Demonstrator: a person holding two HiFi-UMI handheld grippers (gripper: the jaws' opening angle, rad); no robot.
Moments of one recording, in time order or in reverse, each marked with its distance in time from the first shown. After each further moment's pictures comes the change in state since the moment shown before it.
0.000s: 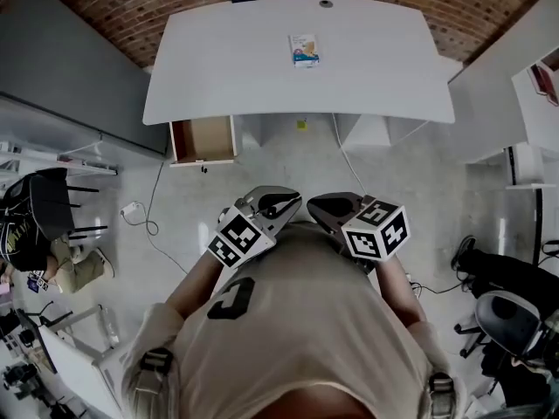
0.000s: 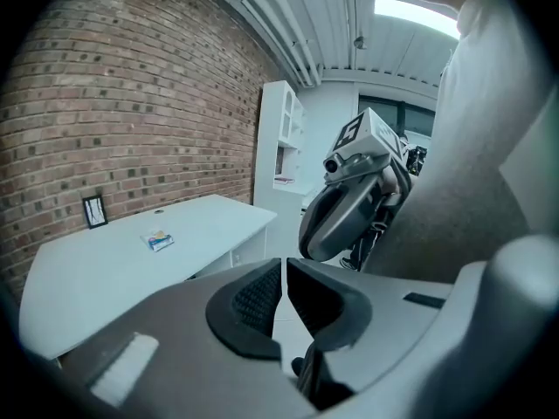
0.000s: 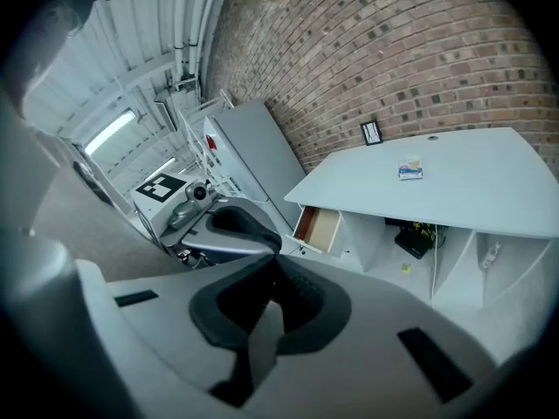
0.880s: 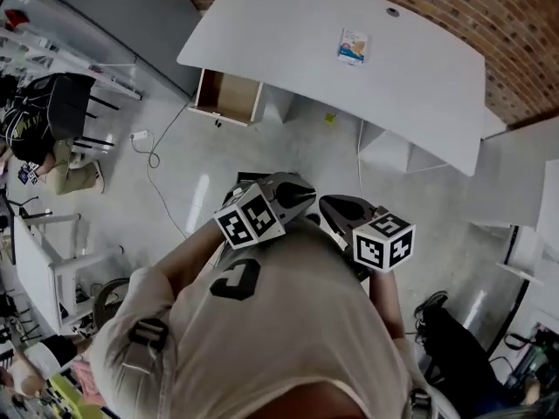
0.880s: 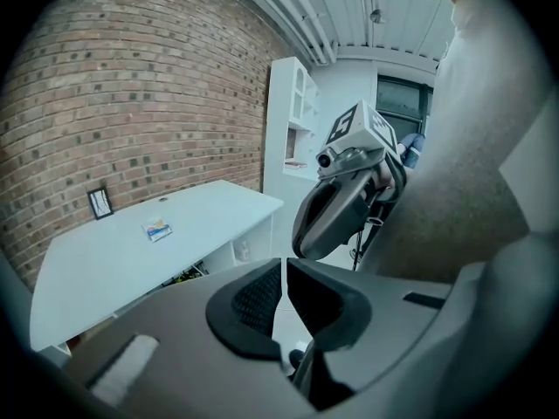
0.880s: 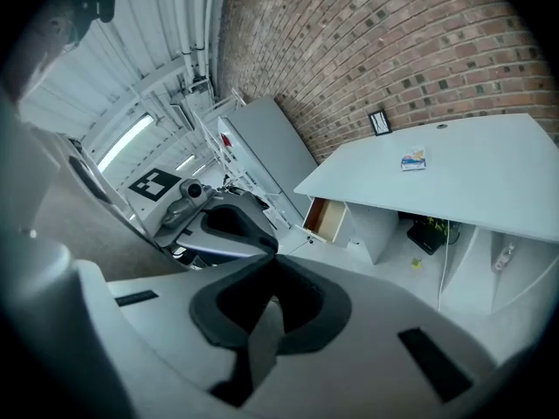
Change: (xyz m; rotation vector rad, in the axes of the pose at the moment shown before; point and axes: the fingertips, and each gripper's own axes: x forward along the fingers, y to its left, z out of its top) left arm 0.069 -0.029 0.017 -0.047 0.134 0.089; right arm -0.052 -0.051 -0.020 -0.014 0.050 0.138
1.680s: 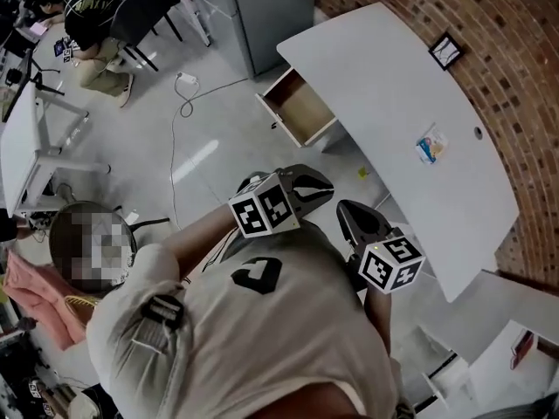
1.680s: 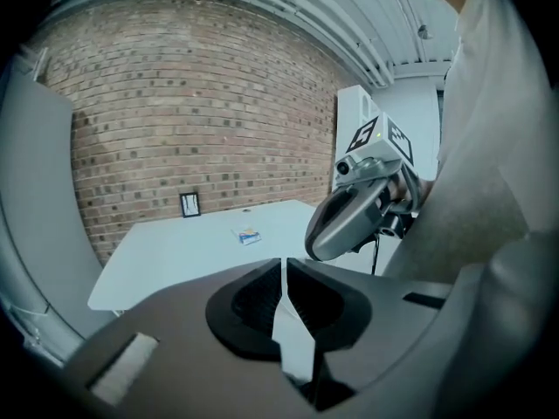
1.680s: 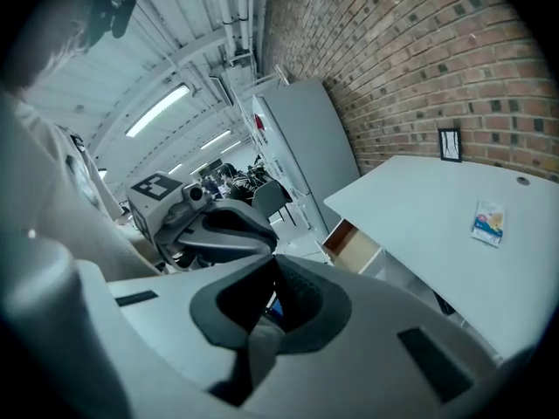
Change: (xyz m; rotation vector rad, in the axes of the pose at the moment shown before) left arm -0.110 0.156 -0.022 -0.204 -0.161 0.397; right arm 0.128 0.019 0.127 -0.272 0.105 0.161
